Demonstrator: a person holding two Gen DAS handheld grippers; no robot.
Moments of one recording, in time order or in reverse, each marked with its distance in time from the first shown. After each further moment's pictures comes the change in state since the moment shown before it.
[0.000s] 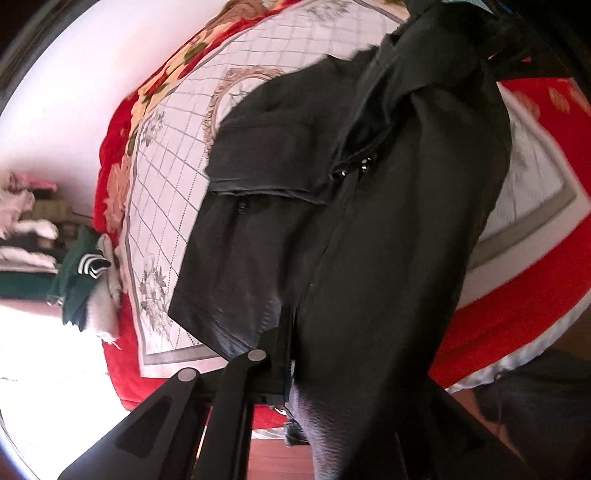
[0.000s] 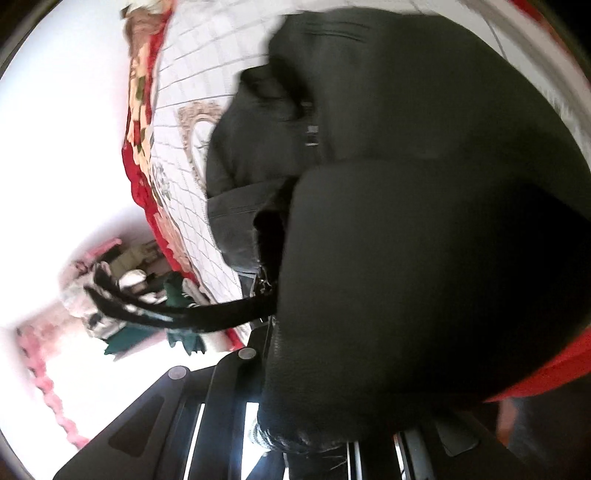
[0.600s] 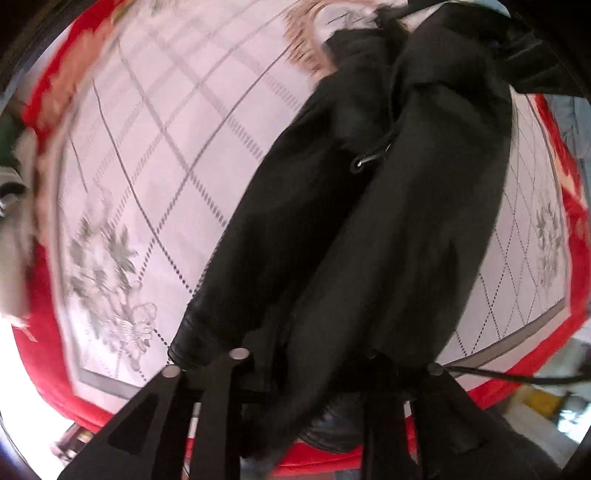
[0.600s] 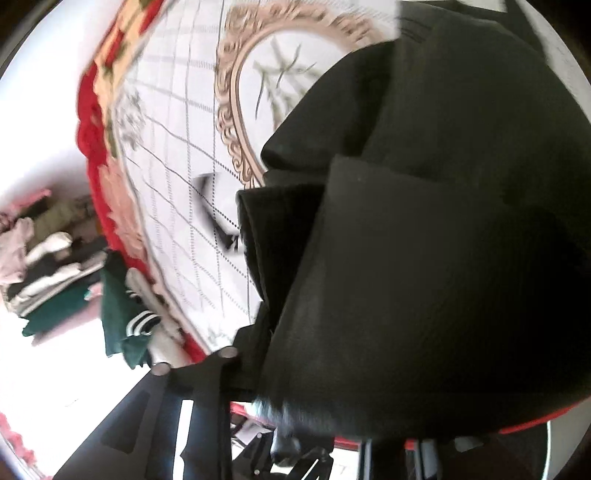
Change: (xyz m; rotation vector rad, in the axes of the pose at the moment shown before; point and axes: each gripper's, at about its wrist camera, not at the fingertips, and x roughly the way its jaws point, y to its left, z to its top) left arm 0.184 0.208 0.020 -0.300 0.236 -0.457; right arm 0.237 0.146 0.047 -0.121 0.143 -0.293
